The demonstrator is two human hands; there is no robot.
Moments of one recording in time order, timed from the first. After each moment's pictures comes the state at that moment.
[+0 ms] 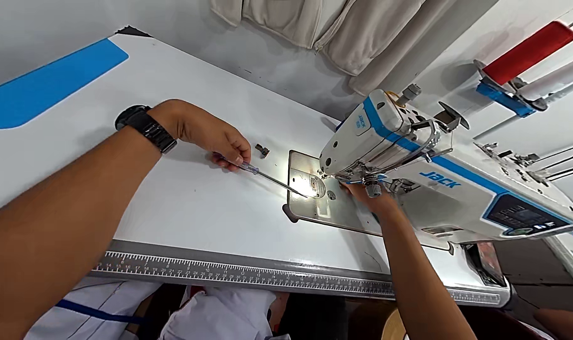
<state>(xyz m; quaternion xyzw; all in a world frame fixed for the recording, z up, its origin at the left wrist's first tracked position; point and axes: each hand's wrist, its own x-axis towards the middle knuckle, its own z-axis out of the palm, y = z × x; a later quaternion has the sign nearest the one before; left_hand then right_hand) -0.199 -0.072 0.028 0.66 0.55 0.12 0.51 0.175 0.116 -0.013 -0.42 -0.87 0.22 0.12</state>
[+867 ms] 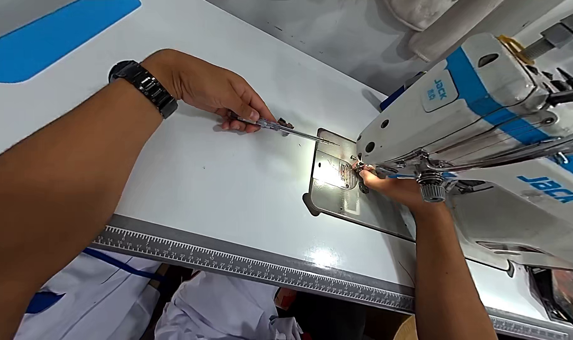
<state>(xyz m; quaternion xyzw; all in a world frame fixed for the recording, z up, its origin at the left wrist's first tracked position) -0.217 -0.072 0.013 0.58 0.56 0.24 0.54 0.162 0.133 -0.029 -0.20 -0.96 0.13 0.16</state>
